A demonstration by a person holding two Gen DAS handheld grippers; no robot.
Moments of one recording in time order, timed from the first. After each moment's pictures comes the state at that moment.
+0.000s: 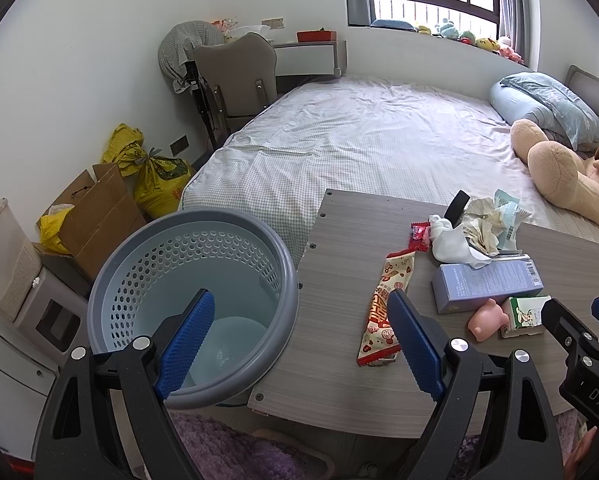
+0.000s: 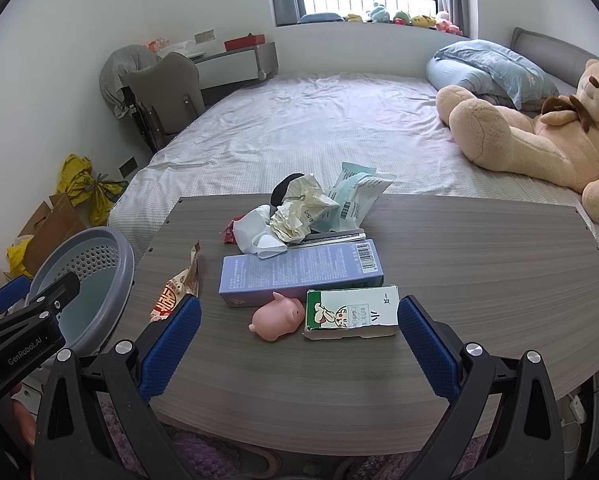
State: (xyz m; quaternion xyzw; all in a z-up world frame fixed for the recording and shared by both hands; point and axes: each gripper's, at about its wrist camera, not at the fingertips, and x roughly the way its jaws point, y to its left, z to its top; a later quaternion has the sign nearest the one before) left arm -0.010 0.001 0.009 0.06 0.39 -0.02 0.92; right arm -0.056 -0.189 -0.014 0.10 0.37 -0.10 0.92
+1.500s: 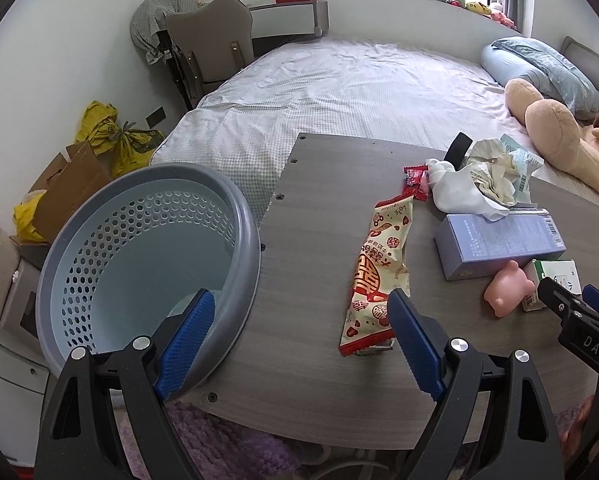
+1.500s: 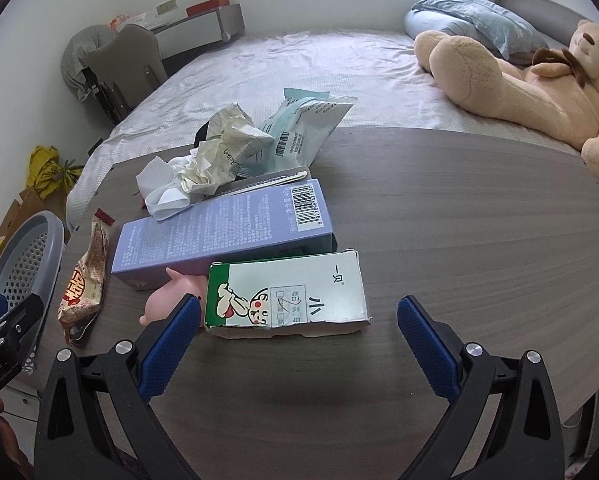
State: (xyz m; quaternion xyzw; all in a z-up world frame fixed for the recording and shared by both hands) left arm 0.015 -0.017 -0.054 0.07 0.45 -0.05 0.89; right arm -0.028 -0.243 -0.086 0.13 0.43 -0.13 0.88
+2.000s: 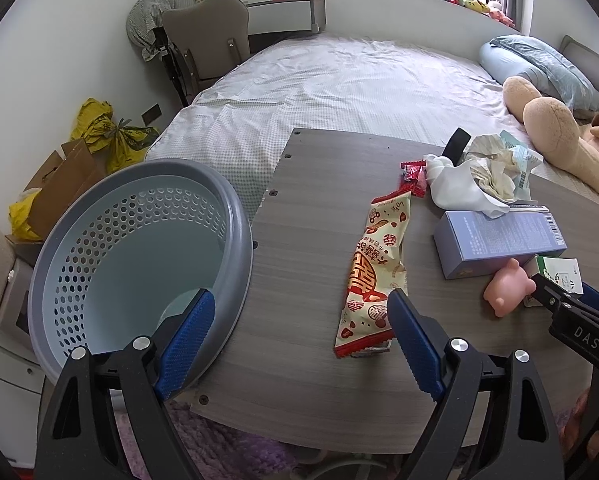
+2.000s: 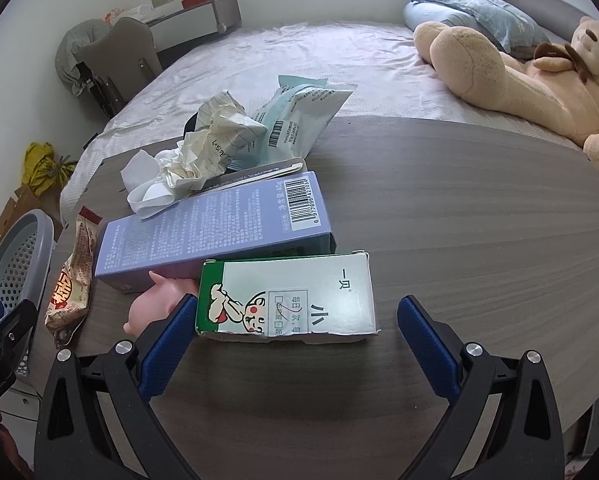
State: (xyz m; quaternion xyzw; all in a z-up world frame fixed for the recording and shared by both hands) left arm 0.017 -0.021 -0.059 0.07 0.45 -0.05 0.89; right arm -0.017 -0.247 -0.096 0.13 0.45 -0.13 0.87
